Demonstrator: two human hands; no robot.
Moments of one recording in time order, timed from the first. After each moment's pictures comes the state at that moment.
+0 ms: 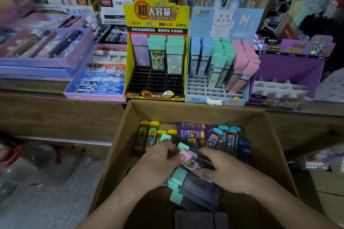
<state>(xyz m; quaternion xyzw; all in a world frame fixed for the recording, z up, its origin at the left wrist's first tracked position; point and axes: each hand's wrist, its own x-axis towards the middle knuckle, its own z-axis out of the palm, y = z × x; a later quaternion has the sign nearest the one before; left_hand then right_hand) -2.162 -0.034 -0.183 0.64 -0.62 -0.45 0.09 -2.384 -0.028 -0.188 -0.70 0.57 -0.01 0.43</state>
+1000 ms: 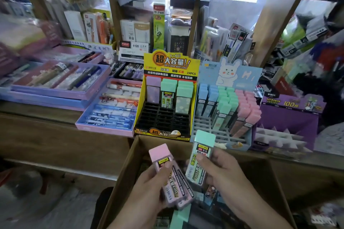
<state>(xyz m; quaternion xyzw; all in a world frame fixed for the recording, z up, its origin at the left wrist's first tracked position) -2.149 -0.040 -0.153 0.51 -0.19 -0.72 0.44 -2.343 -0.067 -0.136 -0.44 0.53 -0.41 0.59</state>
